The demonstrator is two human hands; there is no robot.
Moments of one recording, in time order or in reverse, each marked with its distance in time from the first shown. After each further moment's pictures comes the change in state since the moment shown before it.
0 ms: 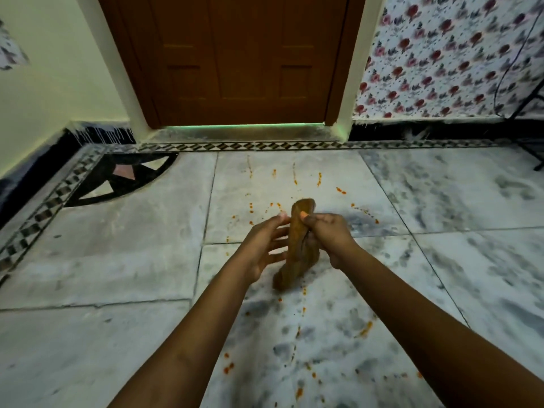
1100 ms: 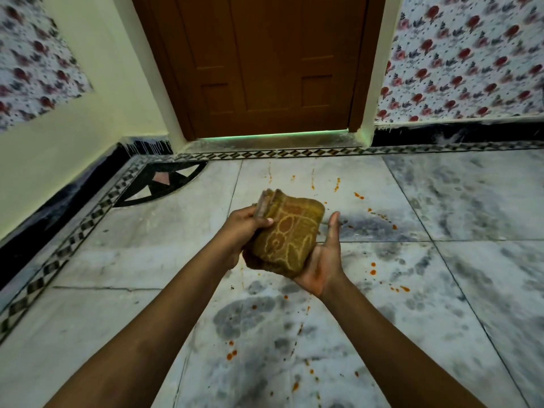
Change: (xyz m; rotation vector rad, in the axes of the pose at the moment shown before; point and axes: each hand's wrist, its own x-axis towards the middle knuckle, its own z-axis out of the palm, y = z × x) left_hand -0.051 0.031 0.011 0.273 0.295 0.140; right_hand -0.035 0.042 0.000 0.984 -0.710 0.275
